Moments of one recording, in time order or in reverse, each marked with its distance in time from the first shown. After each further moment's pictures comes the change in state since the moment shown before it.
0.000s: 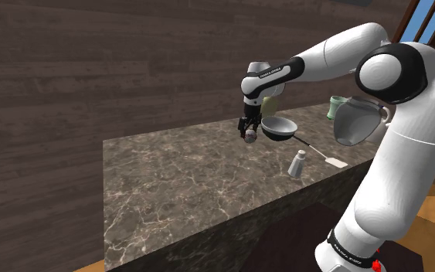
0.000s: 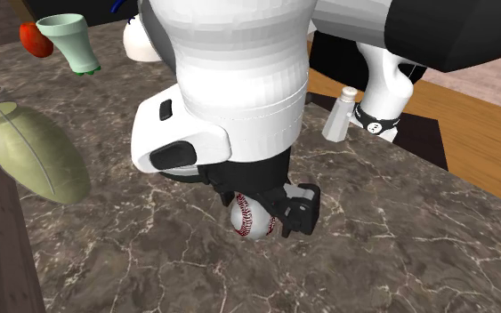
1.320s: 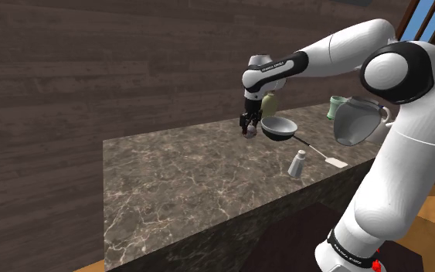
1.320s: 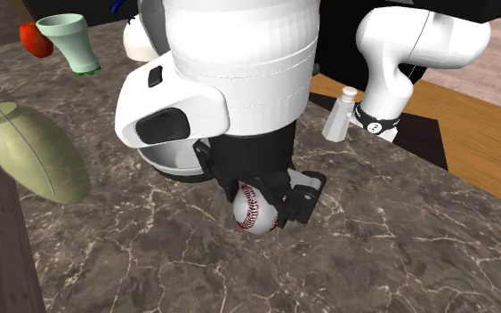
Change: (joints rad) arm 0.002 -0.025 0.000 0.037 -0.009 -0.060 0.009
